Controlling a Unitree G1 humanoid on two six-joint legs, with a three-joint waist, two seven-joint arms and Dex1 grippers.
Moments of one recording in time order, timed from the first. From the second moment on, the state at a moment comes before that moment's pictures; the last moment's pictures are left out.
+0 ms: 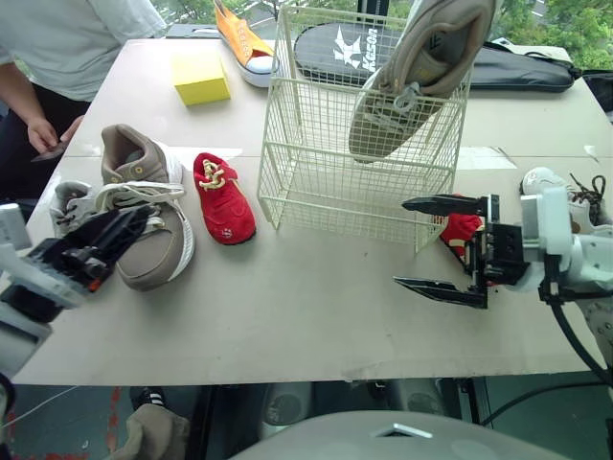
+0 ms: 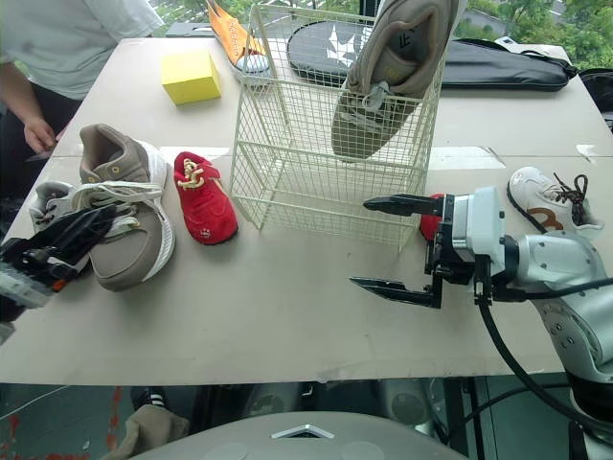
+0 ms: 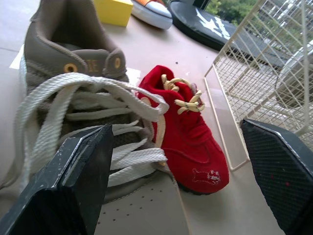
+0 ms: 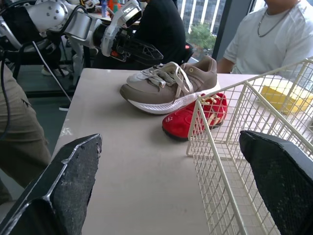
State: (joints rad) left arm 0.27 0.90 0.83 -0.25 -1.22 0.84 -0.41; right arm -0.20 -0.70 -0.06 -0.63 0.74 0.41 1.02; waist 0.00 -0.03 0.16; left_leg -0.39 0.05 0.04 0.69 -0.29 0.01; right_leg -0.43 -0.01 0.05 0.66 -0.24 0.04
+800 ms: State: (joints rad) left arm -0.21 1.15 0.43 0.36 -0.85 1.08 -0.67; right arm -0.25 -0.70 -0.05 -0.66 0.74 0.34 1.04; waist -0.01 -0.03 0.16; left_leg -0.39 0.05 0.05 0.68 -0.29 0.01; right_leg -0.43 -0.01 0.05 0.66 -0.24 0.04
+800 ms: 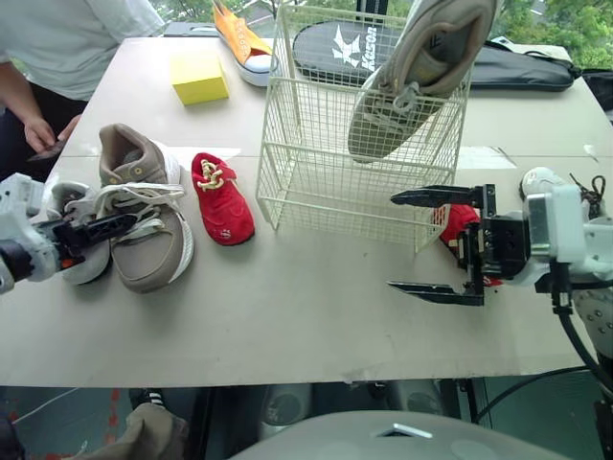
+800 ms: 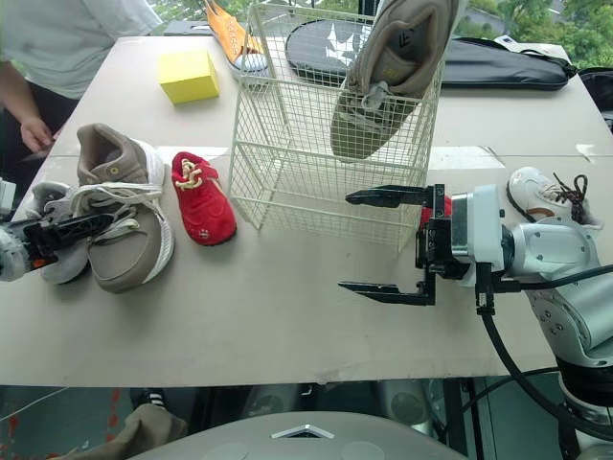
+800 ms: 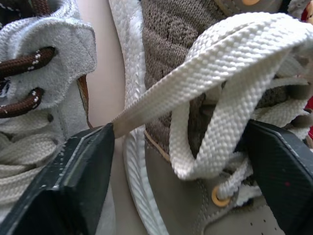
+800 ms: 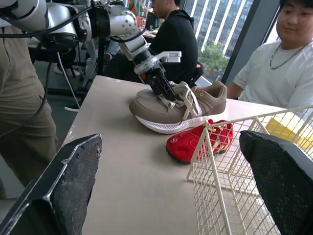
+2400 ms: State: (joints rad) left arm -1.20 0.20 0.13 0.63 -0.23 -0.45 -0.39; right arm -0.13 -0.68 -0.23 -0.86 0.72 0.44 0.58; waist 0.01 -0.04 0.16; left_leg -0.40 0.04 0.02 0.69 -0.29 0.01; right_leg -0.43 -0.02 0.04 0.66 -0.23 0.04
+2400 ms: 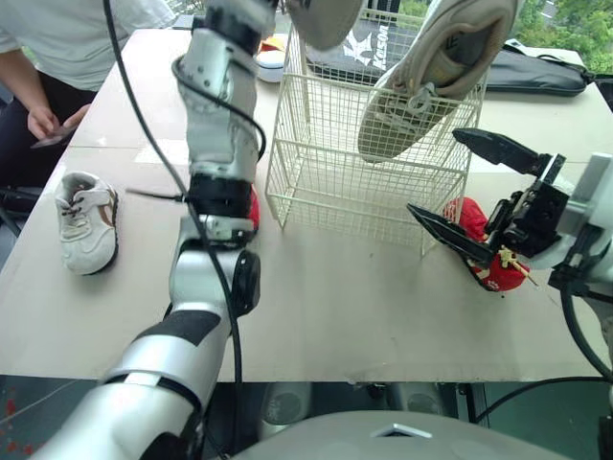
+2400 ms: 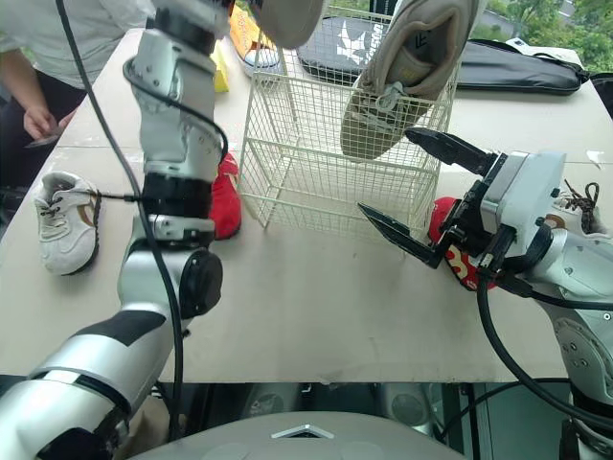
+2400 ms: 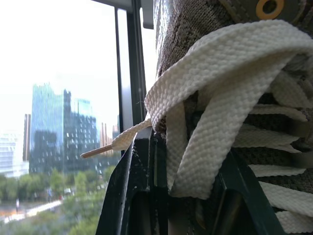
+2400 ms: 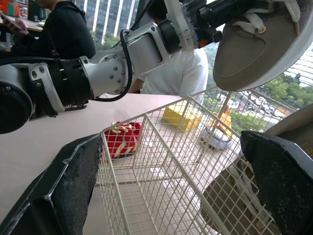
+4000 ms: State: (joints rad) left arm -0.66 0.21 0.15 0.21 -0.33 -0.14 -0.41; right arm -0.03 -0.76 -0.39 -0.85 0.83 0.56 0.44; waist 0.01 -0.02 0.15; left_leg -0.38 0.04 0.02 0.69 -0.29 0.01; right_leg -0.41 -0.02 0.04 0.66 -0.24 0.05
